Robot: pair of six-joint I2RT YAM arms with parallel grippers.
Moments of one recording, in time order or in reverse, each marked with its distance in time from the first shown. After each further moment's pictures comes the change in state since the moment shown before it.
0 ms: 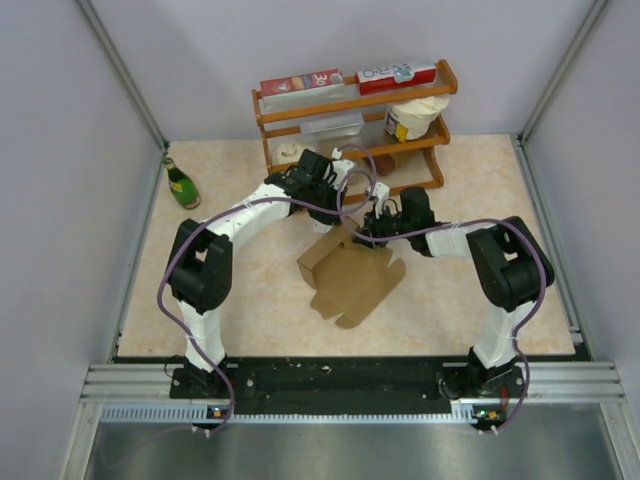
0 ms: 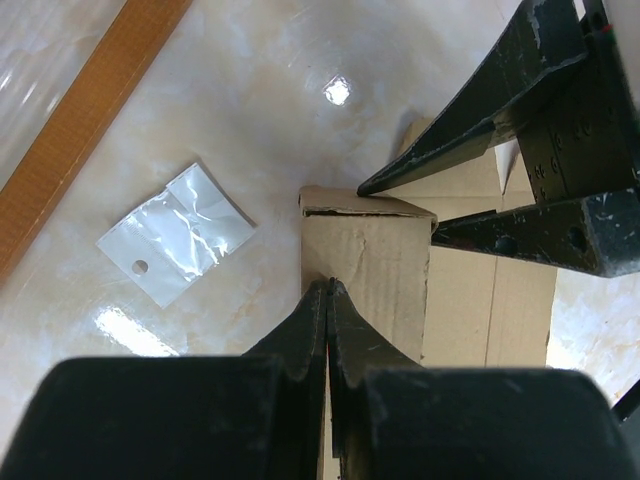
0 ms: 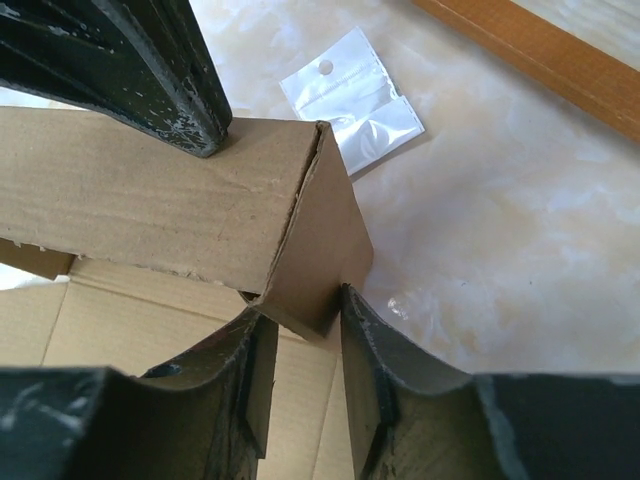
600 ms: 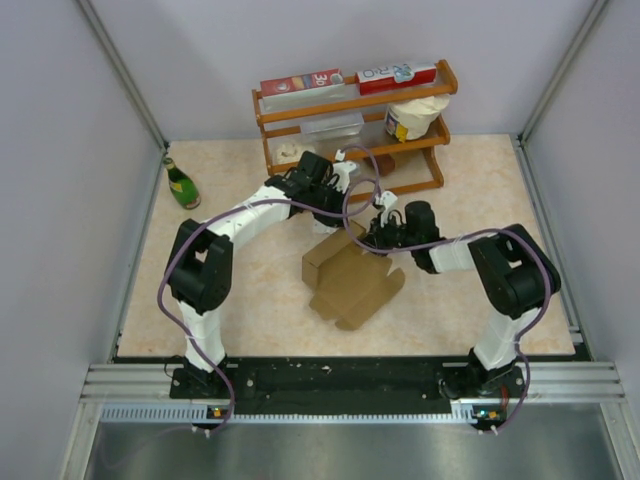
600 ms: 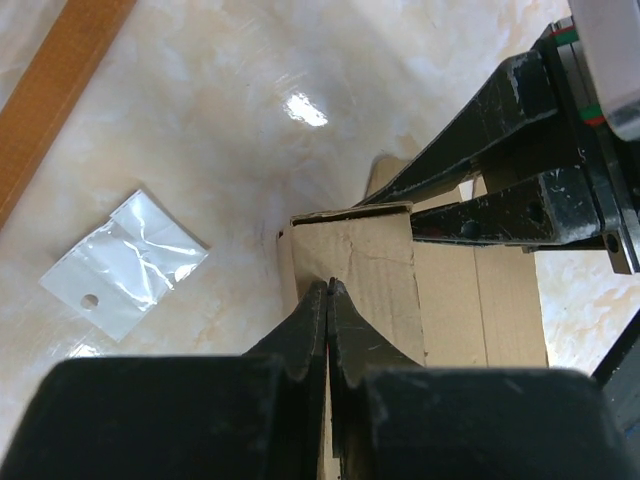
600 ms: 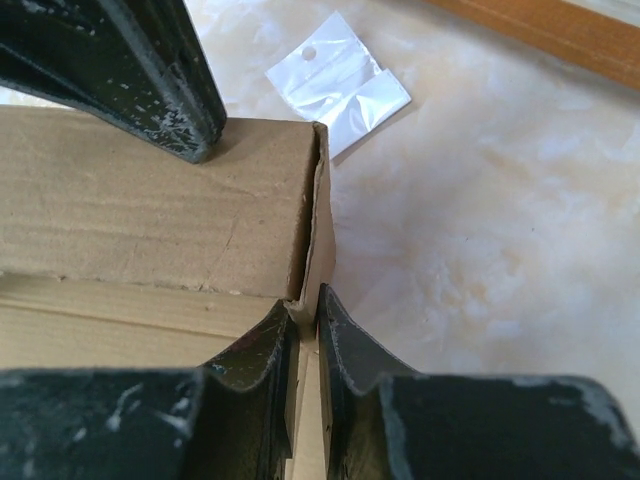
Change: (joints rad) left arm -0.001 -0.001 -0.023 0.050 0.101 -0.001; right arm 0.011 -0.040 -0.153 0.215 0.090 0.119
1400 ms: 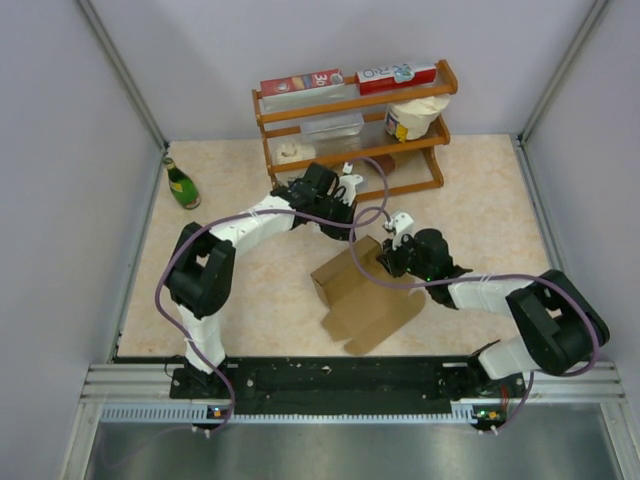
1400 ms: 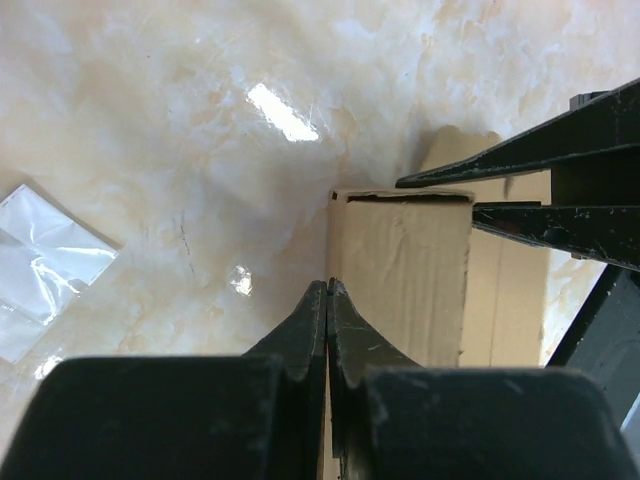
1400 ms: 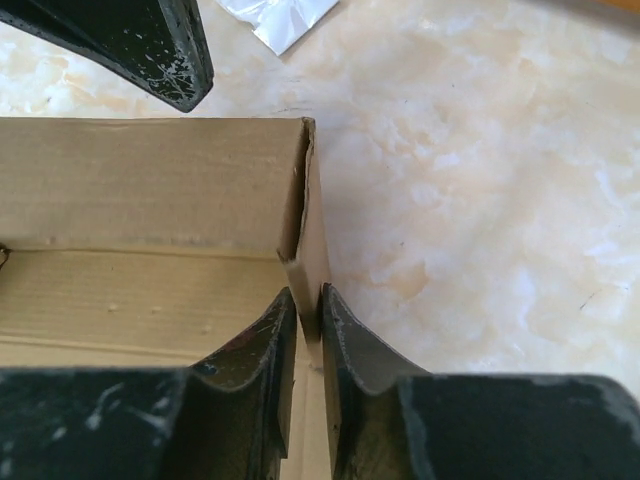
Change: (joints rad) left arm -0.039 -0.032 -0.094 0.059 0.071 -0.030; right arm 0.108 -0.388 -0.299 -0.077 0.396 -0.037
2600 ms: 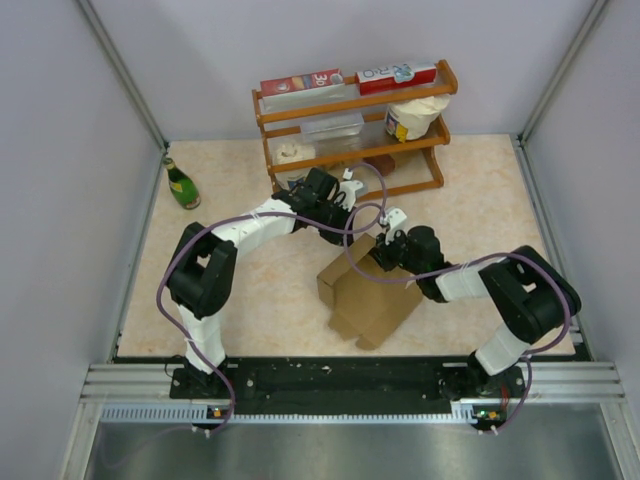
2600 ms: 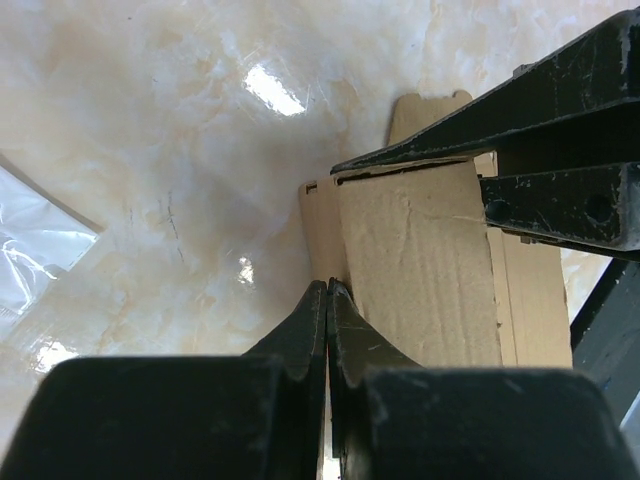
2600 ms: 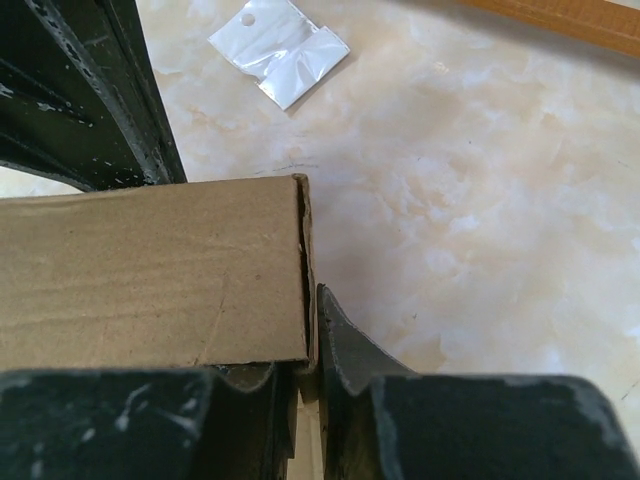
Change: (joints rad) left arm -0.018 0.000 -0.039 0.006 0.004 0.001; right arm 0.000 0.198 0.035 0.234 -0.032 0.039
